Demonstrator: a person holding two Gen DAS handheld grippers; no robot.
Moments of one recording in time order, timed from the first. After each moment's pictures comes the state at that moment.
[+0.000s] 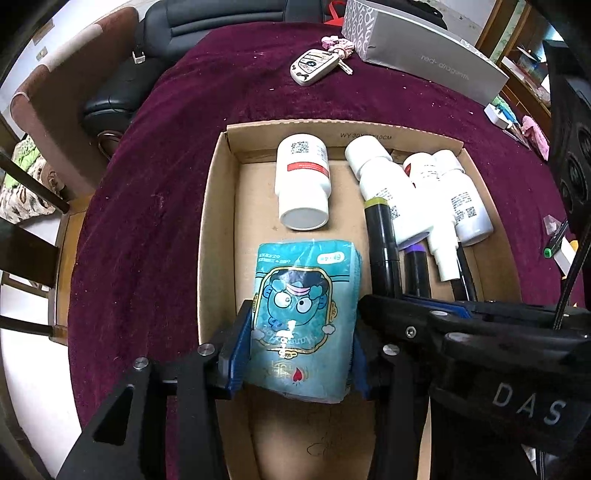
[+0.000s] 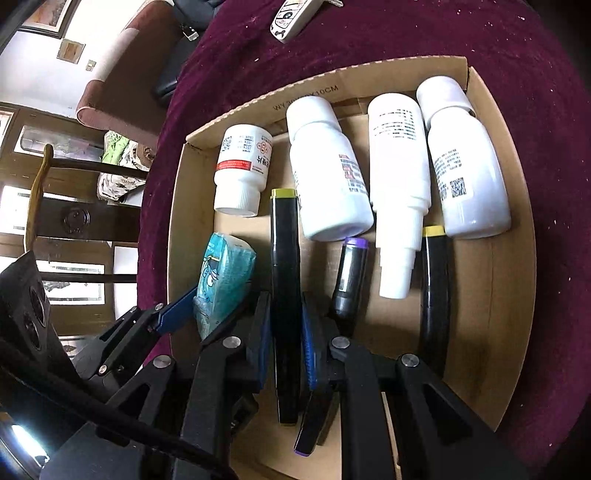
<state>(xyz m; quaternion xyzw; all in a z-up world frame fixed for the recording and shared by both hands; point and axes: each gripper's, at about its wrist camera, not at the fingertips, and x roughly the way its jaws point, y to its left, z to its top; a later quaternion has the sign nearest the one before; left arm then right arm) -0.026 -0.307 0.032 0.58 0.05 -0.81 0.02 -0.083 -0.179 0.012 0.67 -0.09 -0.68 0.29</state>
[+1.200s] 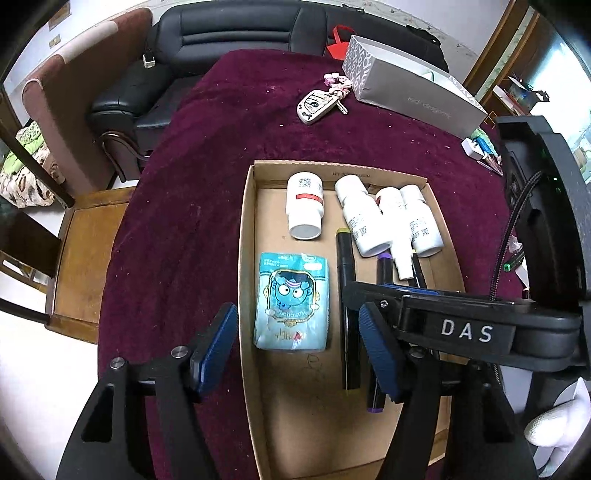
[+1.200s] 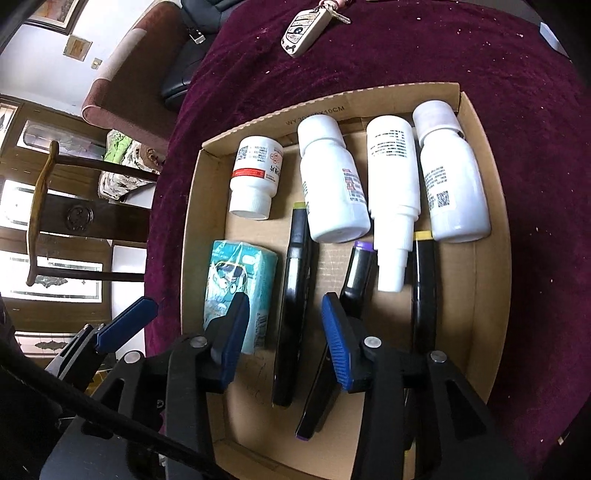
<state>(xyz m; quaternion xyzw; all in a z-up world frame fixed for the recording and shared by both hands) 0.002 -0.324 0.088 0.55 0.10 -0.83 0.01 -0.080 -0.178 0.033 0.66 -0.09 -0.69 0.29</state>
